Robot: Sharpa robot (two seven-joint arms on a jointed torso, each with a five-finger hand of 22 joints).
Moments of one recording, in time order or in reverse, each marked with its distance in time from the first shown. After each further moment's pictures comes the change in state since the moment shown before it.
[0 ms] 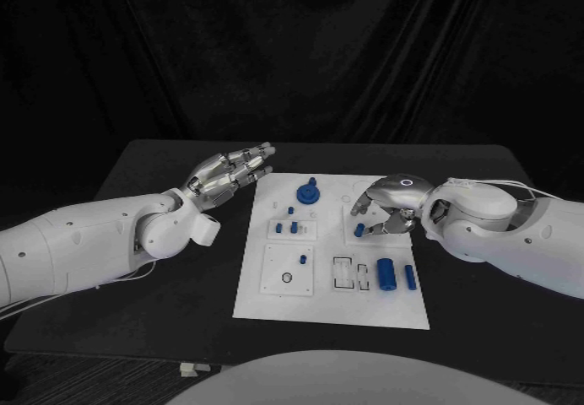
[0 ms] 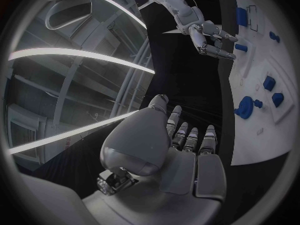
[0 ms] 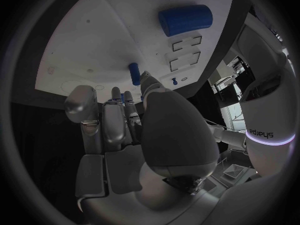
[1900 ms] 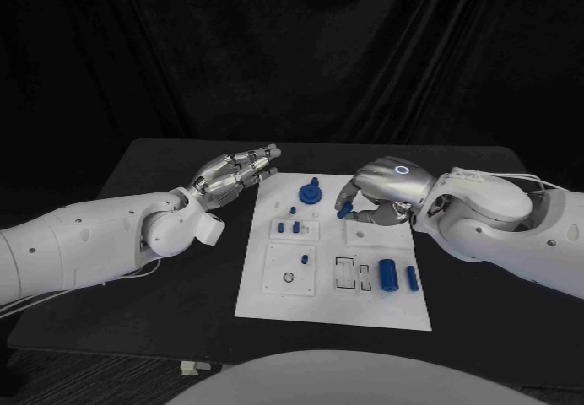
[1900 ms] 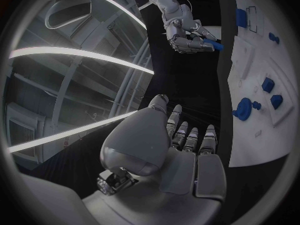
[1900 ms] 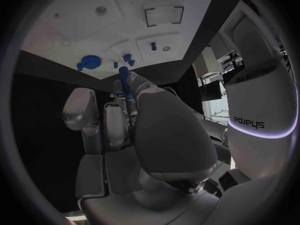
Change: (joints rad) left arm -0.003 0.015 0.000 -0.017 0.000 0.014 -0.011; left_hand 0.000 0.000 0.003 0.003 0.000 0.018 0.011 0.003 0.003 0.003 0.010 0.009 0.001 0.014 0.022 0.004 0.004 0.000 0.004 0.004 0.000 0.009; right arm 0.071 -0.006 0.001 0.174 0.002 -0.127 0.062; right_hand 0.134 0.033 0.154 -0.102 0.088 0.231 0.023 0.077 0.081 0.284 -0.052 -0.087 -0.005 0.003 -0.026 0.030 0.038 -0.015 0.009 -0.023 0.068 0.000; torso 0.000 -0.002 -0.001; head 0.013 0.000
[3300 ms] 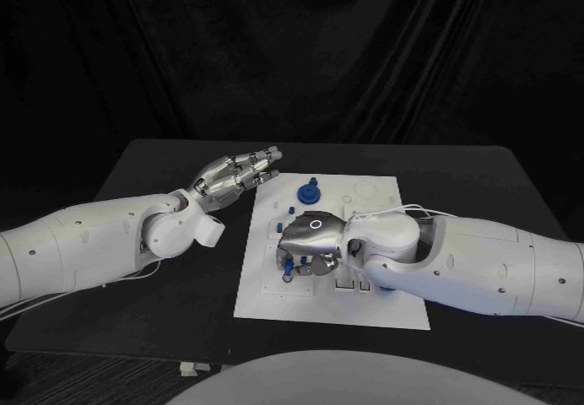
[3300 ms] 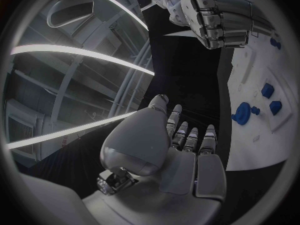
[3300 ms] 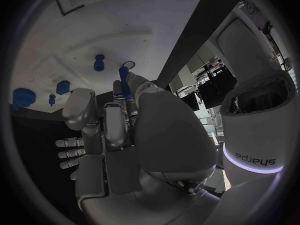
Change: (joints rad) left arm -0.003 0.005 0.000 -0.001 0.000 0.023 -0.004; left_hand 0.000 0.000 0.000 0.000 0.004 0.007 0.000 0.004 0.001 -0.004 0.003 -0.001 0.000 0.000 0.001 0.000 0.001 0.000 0.004 0.004 0.000 0.005; right arm -0.151 0.297 0.000 -0.149 -0.126 0.162 0.067; right_hand 0.000 -0.009 0.018 -0.012 0.032 -0.008 0.007 -0.020 0.004 0.018 0.010 -0.034 0.003 0.000 0.000 0.000 0.003 0.001 -0.004 -0.003 0.004 0.001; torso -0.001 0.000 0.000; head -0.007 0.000
